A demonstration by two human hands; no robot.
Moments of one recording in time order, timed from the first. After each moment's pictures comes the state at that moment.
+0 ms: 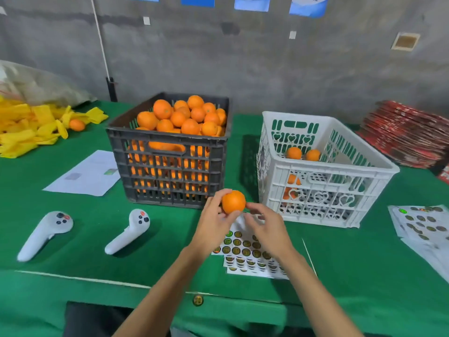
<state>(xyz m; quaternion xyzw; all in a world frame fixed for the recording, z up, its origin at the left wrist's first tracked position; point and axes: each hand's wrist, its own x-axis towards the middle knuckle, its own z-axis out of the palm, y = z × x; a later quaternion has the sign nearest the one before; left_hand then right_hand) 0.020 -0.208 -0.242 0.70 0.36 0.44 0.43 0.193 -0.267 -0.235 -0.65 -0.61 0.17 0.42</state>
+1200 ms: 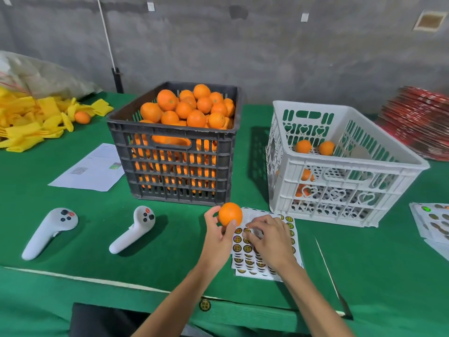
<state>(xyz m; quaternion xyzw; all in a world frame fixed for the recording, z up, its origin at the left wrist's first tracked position) 0.022 -0.223 -0.296 0.57 0.41 0.47 0.54 0.188 -0.255 -0.293 -0.72 -0.64 0.04 0.27</state>
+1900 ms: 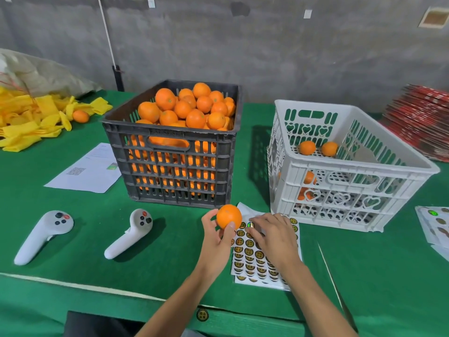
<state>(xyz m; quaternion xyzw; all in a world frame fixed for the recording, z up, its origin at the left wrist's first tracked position) 0.023 -0.217 -0.302 0.57 0.41 0.48 0.53 0.205 -0.238 -0.292 -0.69 -0.68 -0.09 0.23</state>
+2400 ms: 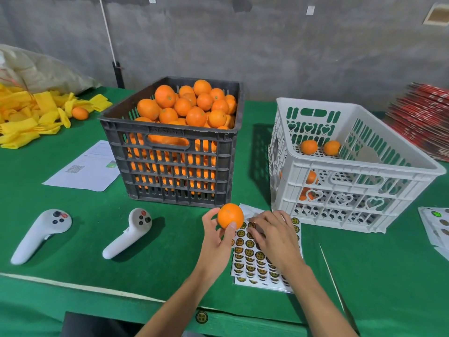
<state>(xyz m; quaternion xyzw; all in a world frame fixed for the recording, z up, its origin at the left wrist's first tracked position) 0.022 -0.219 -0.300 0.59 0.39 0.48 0.53 0.208 -0.238 -0.290 -0.64 -0.72 -0.15 0.24</state>
